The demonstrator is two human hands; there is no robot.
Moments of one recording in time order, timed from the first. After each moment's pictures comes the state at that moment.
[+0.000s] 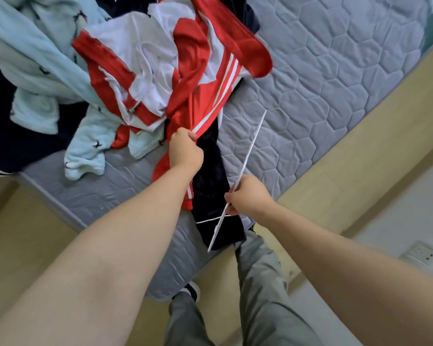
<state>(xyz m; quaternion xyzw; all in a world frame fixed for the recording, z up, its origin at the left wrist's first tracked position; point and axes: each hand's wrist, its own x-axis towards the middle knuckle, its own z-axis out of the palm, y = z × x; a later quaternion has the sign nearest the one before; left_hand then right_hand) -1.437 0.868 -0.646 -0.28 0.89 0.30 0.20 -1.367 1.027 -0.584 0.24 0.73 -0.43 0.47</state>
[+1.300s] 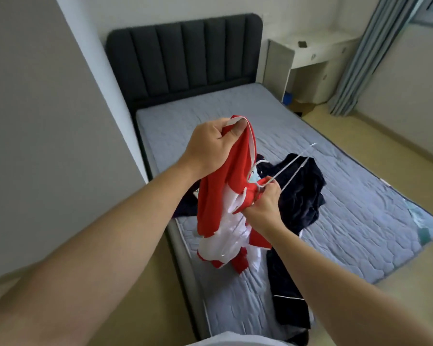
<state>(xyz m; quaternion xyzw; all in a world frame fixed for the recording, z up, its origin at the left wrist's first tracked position) -1.182 0.553 -0.065 0.03 0.87 0.44 -0.24 -1.194 0.709 -0.209 -0.06 0.84 -0.54 0.01</state>
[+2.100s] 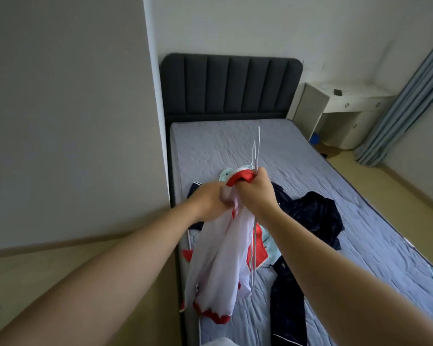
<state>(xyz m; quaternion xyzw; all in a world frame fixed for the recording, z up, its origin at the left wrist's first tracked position) -1.114 0.496 -0.132 -0.13 0.93 0.34 -0.01 -1.184 0.621 -0.110 -0.13 0.81 -0.56 0.12</state>
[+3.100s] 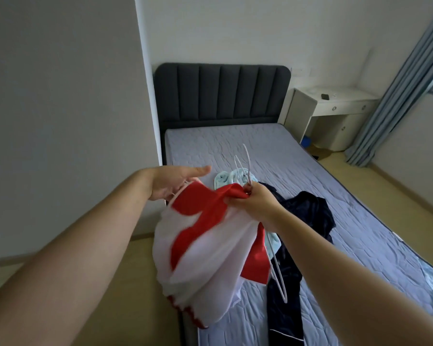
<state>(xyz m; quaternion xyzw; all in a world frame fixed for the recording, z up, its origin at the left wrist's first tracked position) -1.069 0.446 -0.067 -0.15 0.78 0.57 0.23 -1.164 0.676 -0.114 -0.23 0.82 -0.49 0.21</state>
